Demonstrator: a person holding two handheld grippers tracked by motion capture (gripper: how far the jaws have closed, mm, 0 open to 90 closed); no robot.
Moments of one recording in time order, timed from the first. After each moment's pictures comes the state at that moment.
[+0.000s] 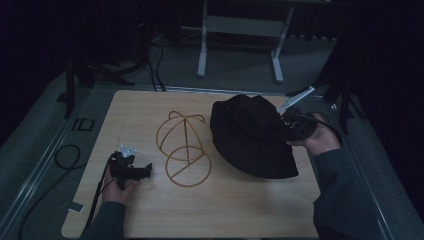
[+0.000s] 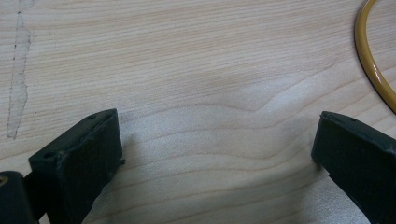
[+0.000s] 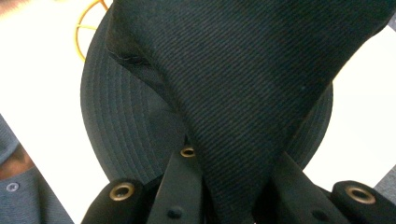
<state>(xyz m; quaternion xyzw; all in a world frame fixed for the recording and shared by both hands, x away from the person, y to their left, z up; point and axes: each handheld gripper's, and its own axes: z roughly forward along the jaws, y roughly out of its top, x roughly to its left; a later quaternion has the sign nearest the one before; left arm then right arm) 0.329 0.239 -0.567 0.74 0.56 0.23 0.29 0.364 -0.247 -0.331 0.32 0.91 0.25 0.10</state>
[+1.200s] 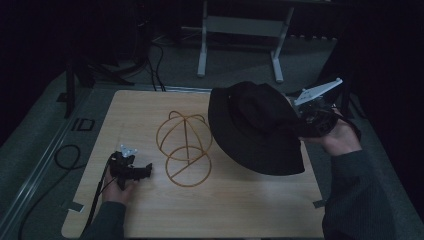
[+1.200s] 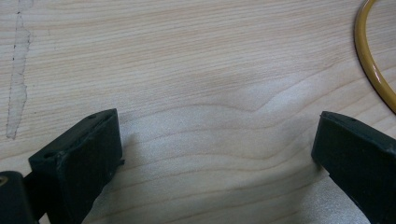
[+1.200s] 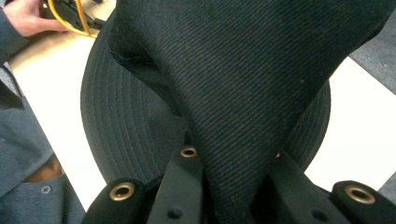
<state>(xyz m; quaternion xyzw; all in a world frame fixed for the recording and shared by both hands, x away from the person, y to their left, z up) 0.329 0.239 -0.567 0.74 0.56 0.23 0.29 0.338 -0.260 -0.286 0.29 0.90 0.31 0.11</state>
